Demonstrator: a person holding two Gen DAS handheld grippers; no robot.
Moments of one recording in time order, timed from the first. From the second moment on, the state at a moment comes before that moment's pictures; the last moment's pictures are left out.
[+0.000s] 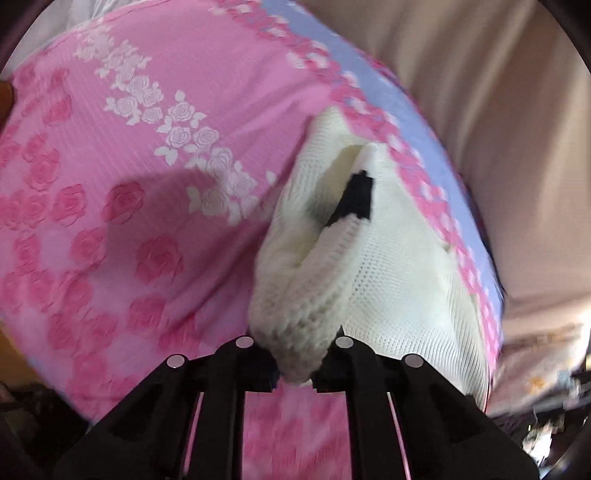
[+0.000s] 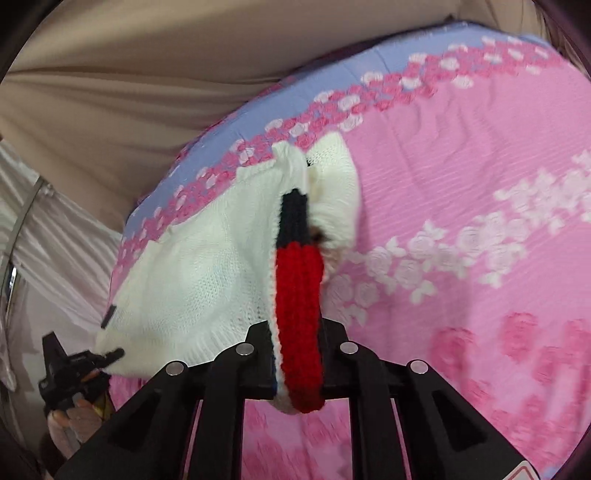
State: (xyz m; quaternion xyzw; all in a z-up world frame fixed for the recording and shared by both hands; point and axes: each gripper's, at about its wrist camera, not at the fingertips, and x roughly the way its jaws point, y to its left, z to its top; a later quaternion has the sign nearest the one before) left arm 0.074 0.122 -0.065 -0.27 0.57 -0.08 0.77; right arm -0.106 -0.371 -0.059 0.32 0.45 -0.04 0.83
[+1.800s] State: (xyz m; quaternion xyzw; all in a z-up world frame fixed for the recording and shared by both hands) left arm 0.081 0.107 -0.069 -0.15 0.57 -0.04 0.81; right arm -0.077 -0.340 -0.082 0.19 0.49 -0.10 0.85
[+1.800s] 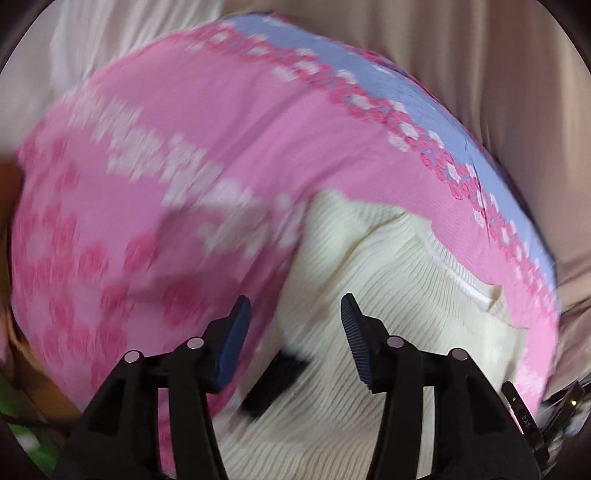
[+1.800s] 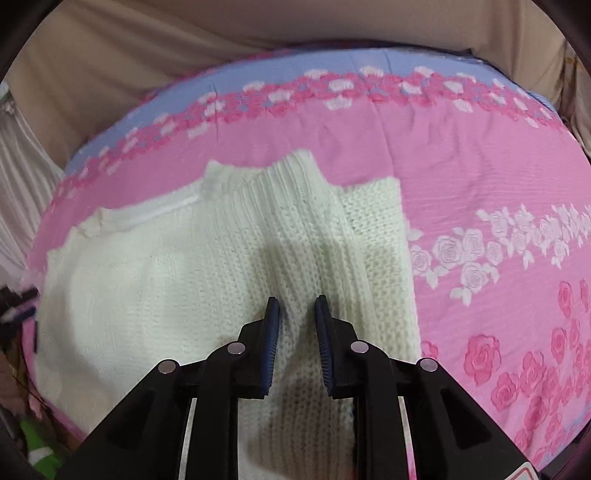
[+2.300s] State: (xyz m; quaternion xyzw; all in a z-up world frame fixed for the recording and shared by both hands) left arm 0.082 0.091 -0.109 -0.21 0.60 -0.09 0.77; right arm -0.017 -0.197 -0.106 0.10 0.55 0.04 0.83
